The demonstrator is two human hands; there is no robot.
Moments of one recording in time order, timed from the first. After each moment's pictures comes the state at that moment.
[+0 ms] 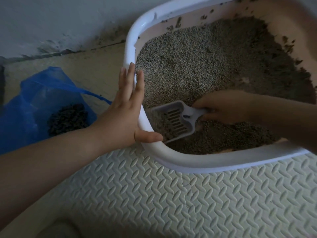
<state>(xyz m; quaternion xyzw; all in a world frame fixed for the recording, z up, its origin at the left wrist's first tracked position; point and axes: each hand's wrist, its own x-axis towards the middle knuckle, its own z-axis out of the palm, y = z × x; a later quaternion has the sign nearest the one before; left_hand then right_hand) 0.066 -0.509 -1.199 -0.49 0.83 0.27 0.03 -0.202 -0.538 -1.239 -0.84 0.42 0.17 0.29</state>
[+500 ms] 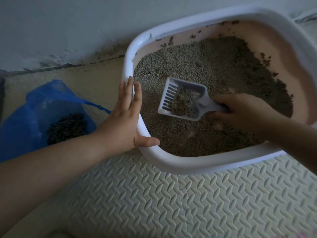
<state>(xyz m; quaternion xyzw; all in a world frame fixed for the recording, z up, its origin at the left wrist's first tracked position) 0.062 -0.507 -1.190 -0.50 0.81 0.29 0.05 -0.239 -0.501 -1.213 -0.77 0.60 -0.01 0.22</state>
